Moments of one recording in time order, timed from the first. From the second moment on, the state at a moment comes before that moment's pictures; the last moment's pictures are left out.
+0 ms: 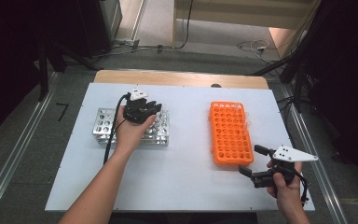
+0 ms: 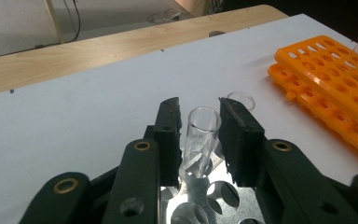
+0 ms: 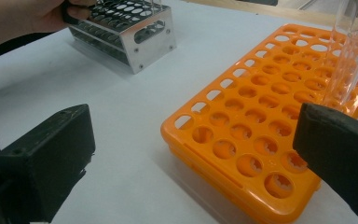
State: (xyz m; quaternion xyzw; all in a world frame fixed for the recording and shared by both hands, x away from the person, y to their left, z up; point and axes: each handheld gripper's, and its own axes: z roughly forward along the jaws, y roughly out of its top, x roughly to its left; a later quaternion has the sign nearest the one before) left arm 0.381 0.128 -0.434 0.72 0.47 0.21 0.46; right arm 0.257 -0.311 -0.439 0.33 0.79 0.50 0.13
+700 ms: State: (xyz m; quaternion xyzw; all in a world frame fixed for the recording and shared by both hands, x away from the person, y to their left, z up) left arm 0.325 0.141 -0.422 0.70 0.43 0.19 0.54; right arm 0.264 -0.307 -0.442 0.34 0.79 0.50 0.14
